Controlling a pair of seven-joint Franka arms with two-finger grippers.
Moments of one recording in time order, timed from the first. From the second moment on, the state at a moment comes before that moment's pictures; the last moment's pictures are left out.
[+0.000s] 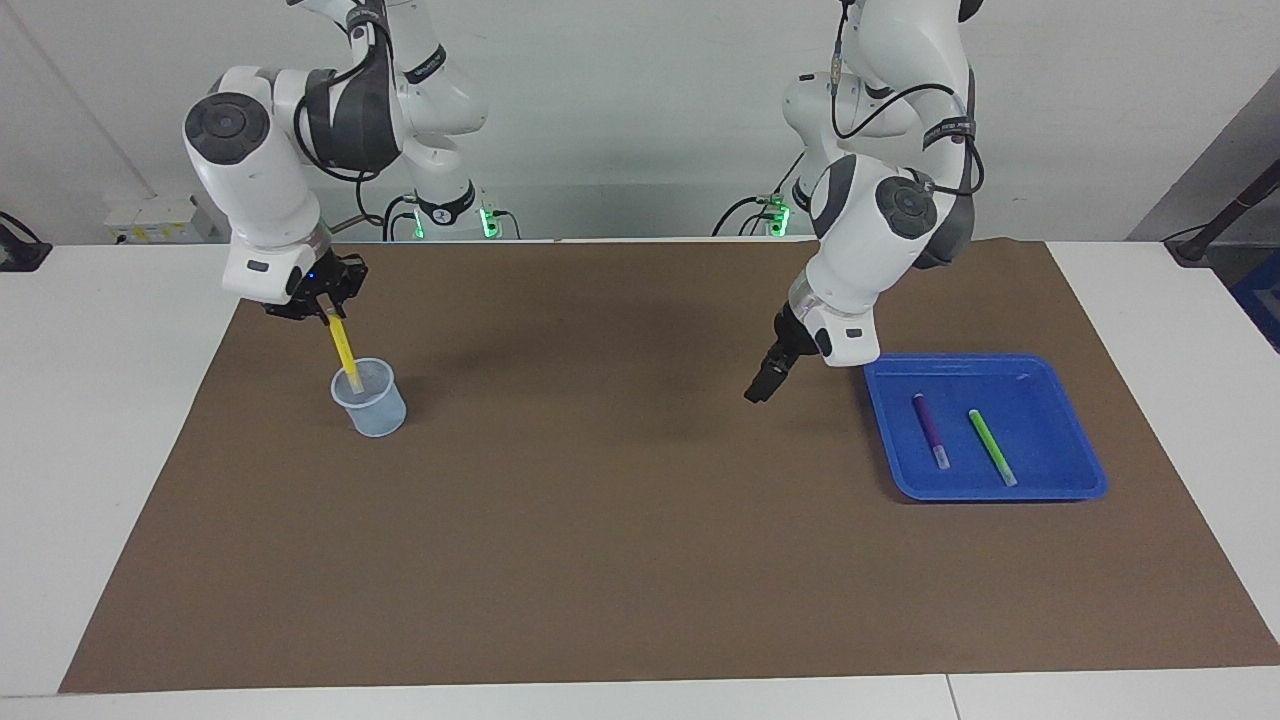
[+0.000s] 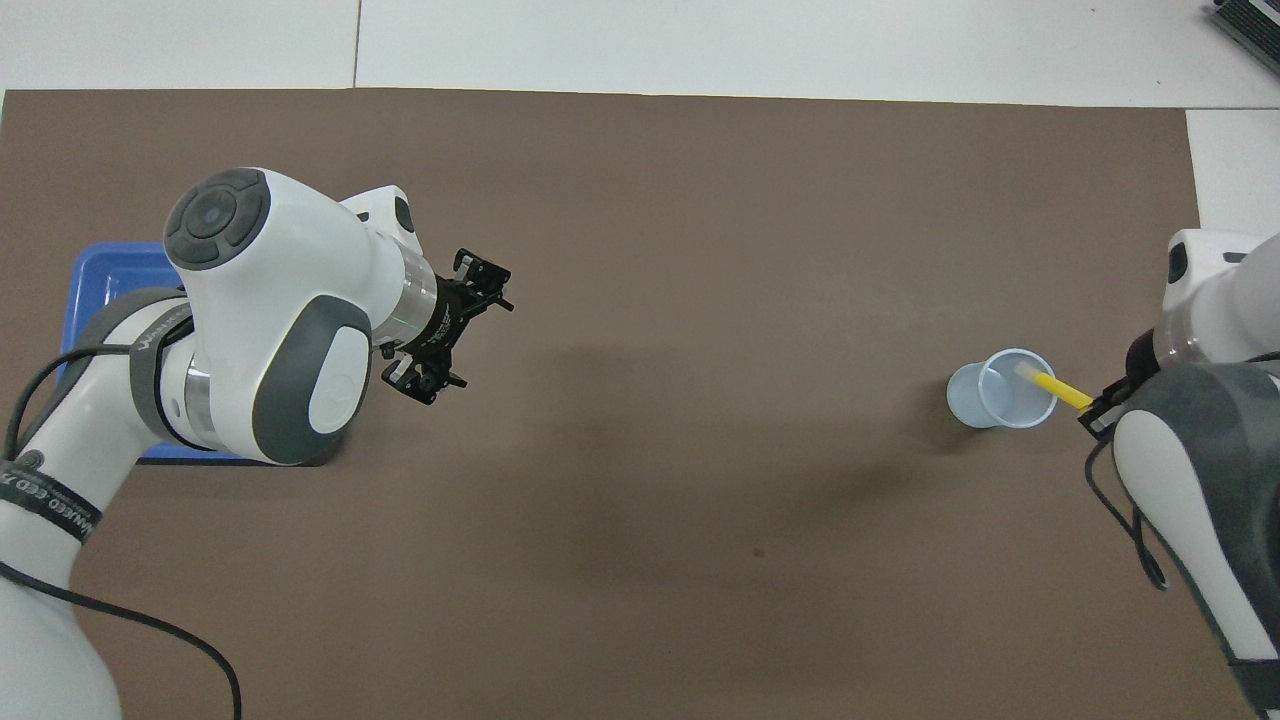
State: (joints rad) left arm -0.20 0.19 -0.20 -1.84 -0.26 2.06 -1.23; right arm -0.07 -0.06 0.06 -1.91 -0.15 1.68 -0.57
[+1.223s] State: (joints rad) left arm -0.20 0.18 -0.25 -1.81 -0.46 2.12 -1.62; right arm -0.03 -0.08 0.07 -1.79 0.34 1.57 -0.56
